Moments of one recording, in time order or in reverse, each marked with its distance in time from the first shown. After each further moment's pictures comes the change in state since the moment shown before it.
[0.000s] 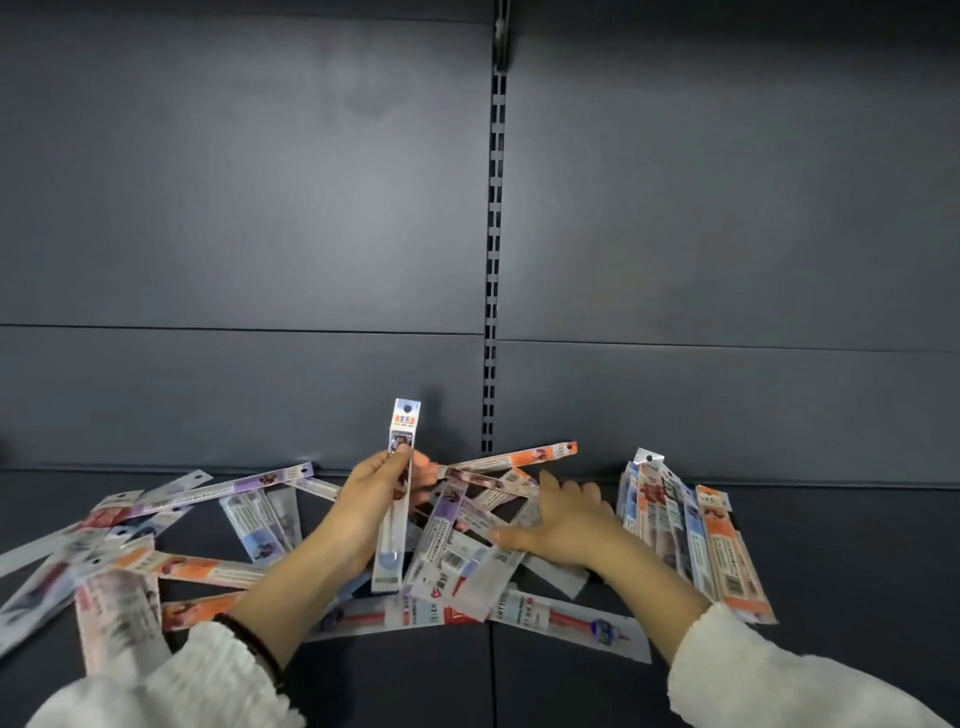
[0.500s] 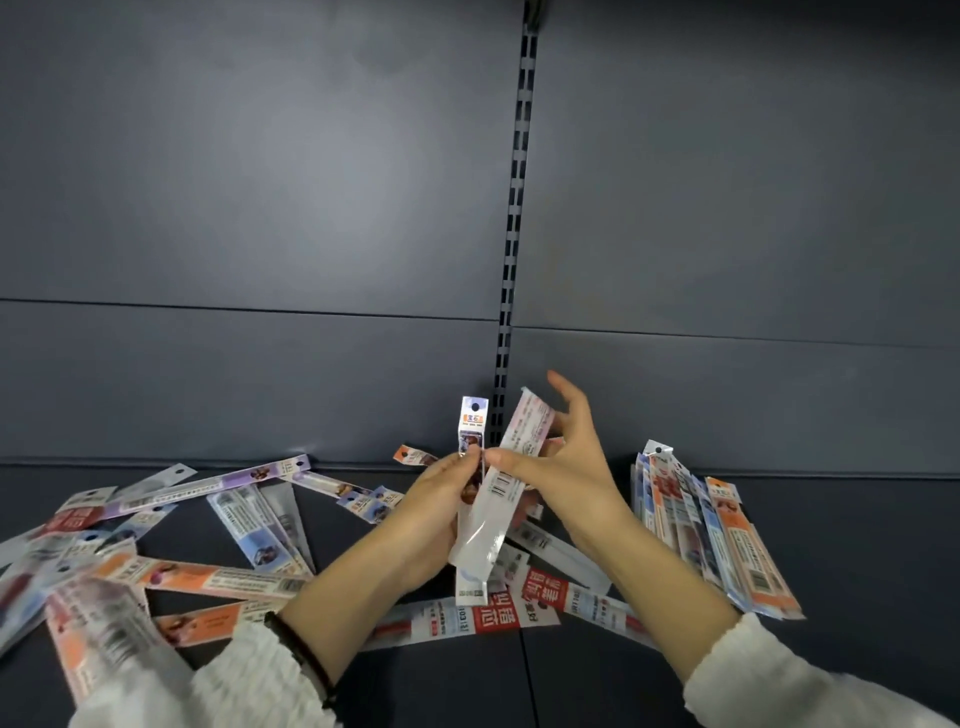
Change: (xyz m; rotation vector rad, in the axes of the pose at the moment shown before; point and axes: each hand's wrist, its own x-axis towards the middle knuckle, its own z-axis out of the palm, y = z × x) left_hand -0.007 -0.003 0.027 -0.109 -0.325 -0.236; right_hand 0.001 -0.035 -0.005 1.211 0.341 -0.327
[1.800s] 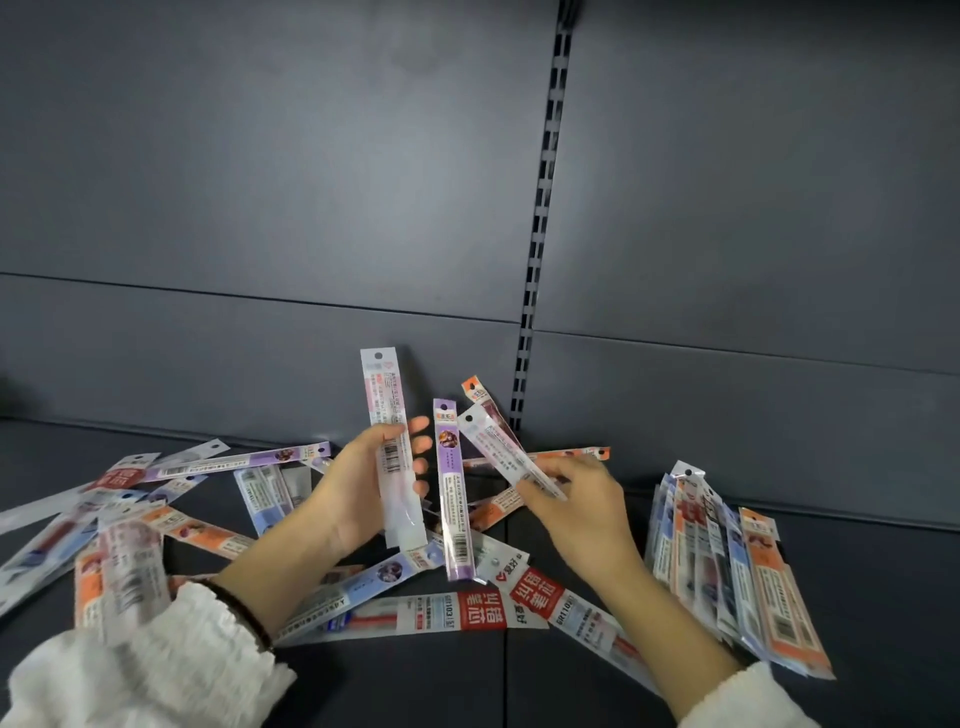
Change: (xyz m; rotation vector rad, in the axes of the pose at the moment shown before) left_hand 0.008 0.014 -0.059 -0.232 0.163 0.143; right_hand -0.003 0.028 -0.016 -0.598 0.033 -0.102
